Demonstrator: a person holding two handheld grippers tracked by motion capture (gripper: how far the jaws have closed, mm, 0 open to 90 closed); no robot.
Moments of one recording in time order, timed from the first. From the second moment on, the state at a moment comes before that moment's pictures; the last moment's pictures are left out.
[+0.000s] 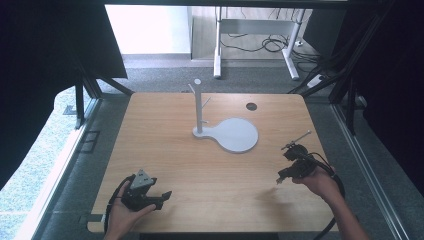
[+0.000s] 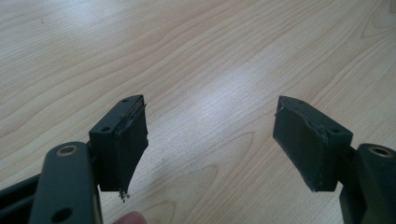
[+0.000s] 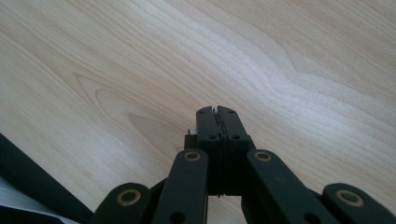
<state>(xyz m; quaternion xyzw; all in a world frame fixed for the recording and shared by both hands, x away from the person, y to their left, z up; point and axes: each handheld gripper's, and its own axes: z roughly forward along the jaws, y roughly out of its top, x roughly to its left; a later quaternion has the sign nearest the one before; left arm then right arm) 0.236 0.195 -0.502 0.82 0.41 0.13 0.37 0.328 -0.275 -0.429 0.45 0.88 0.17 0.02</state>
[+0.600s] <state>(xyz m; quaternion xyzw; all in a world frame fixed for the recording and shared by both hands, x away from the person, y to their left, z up) 0.235 0.196 -0.500 0.82 0.41 0.14 0.38 0.346 -0.257 -0.416 0.44 0.88 0.17 0.03</state>
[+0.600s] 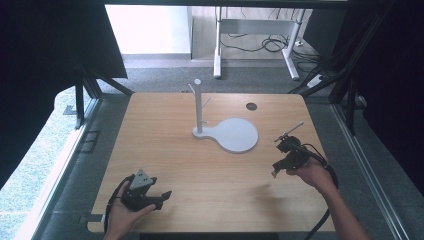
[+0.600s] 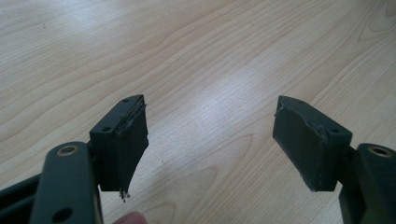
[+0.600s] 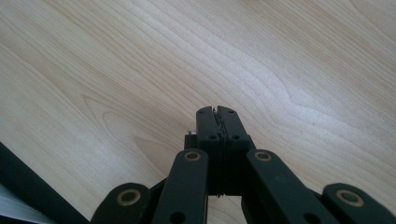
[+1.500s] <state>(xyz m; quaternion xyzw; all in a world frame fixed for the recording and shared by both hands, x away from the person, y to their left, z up) 0.235 0.197 -0.501 0.82 0.41 0.13 0.38 0.371 -0.243 -0.405 0.43 0.89 0.16 0.03</state>
